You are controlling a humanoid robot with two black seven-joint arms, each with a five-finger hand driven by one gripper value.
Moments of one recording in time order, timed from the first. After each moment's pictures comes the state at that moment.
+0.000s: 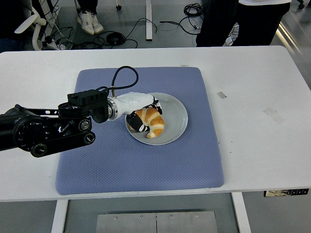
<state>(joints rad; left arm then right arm) -1.19 0.33 0.04 -1.28 1.21 0.08 0.23 -0.09 0.00 0.01 0.16 -0.12 -0.06 0.21</state>
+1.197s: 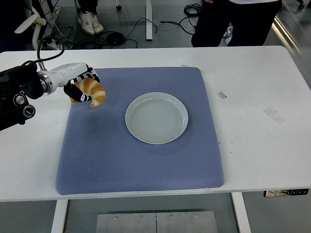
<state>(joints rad) -1.16 0.64 -0.03 -1.24 1.17 0.09 0.21 -0.09 0.00 0.01 0.16 -0.12 -0.06 0.21</state>
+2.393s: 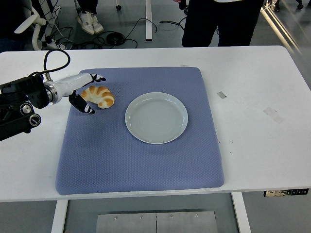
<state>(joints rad) -1.13 0.61 -0.03 -1.24 1.14 0.11 0.19 -0.09 0.00 0.01 0.16 -0.12 -0.06 0.21</state>
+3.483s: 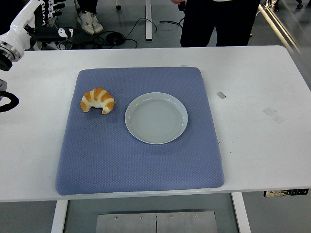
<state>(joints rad) -0.91 0.63 -0.63 -1.13 0.71 0.17 -0.18 -0.09 0.00 0.01 0.16 -0.12 -0.06 0.21</state>
